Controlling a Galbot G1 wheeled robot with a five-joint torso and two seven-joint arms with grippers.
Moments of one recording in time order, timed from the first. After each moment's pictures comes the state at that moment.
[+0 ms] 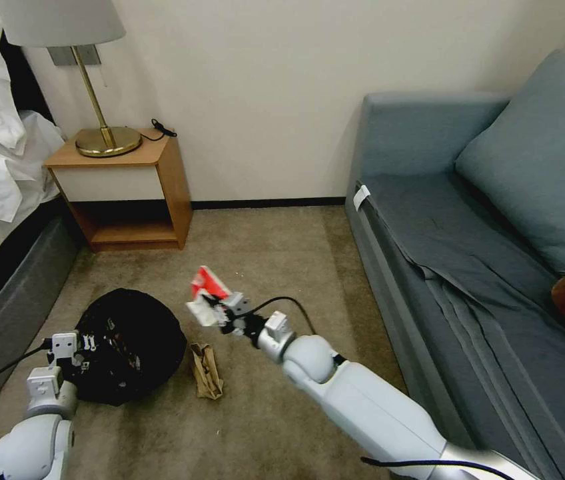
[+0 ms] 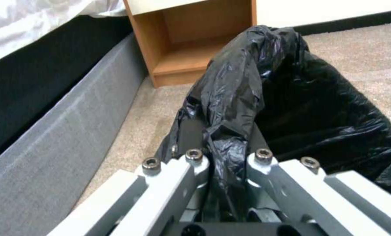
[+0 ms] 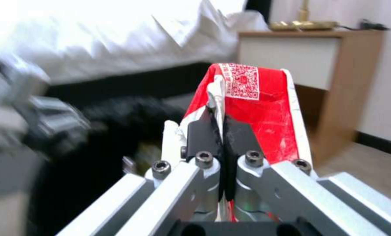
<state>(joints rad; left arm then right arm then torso) 1.40 -1.34 -0.94 -1.76 -0.08 0.15 0.13 -0.68 1.39 -0.46 1.43 0.48 0.13 -0.14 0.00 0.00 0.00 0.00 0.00</state>
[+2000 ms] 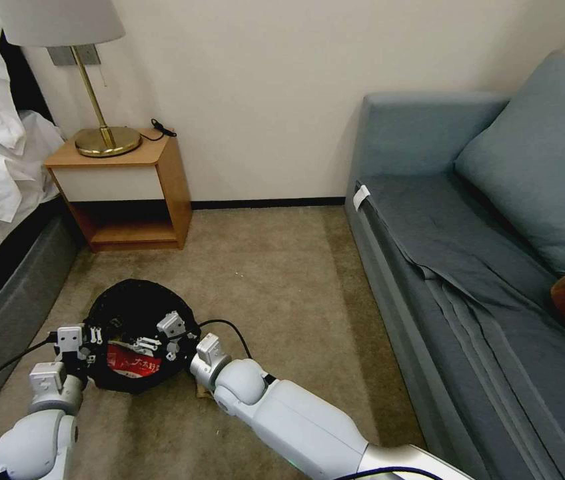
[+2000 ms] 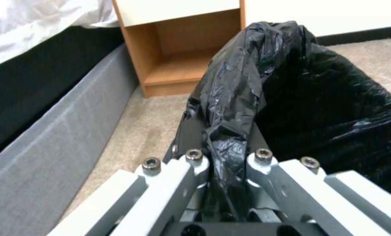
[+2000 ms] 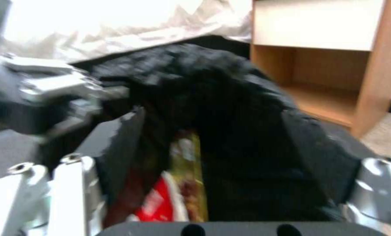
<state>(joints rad) 1.39 -1.34 -0.95 -1.76 -0.11 0.13 0.17 -0.67 1.61 -0.52 1.15 0.41 0.16 -0.05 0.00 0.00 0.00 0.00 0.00</state>
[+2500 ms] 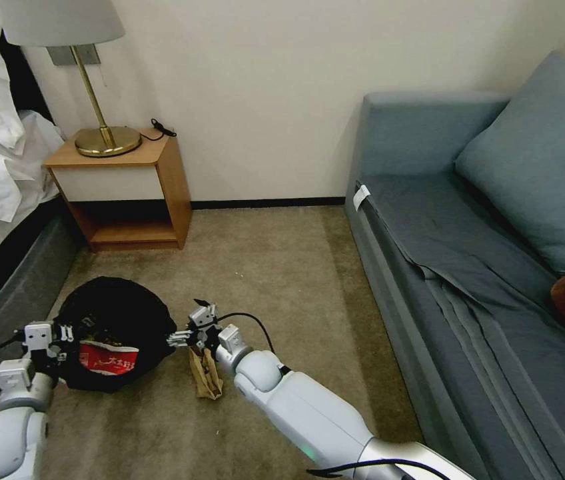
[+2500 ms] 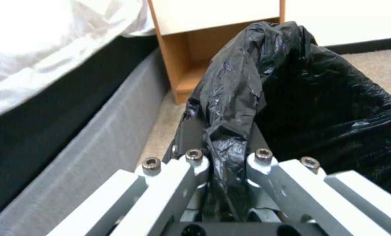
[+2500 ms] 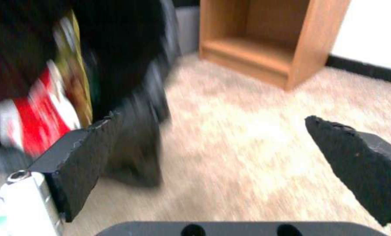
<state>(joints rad) 1.37 -1.25 -1.03 -1.74 -0.17 0.15 0.16 -0.67 1.61 -0.41 0.98 0.27 0.11 -0.04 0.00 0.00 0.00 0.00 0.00</state>
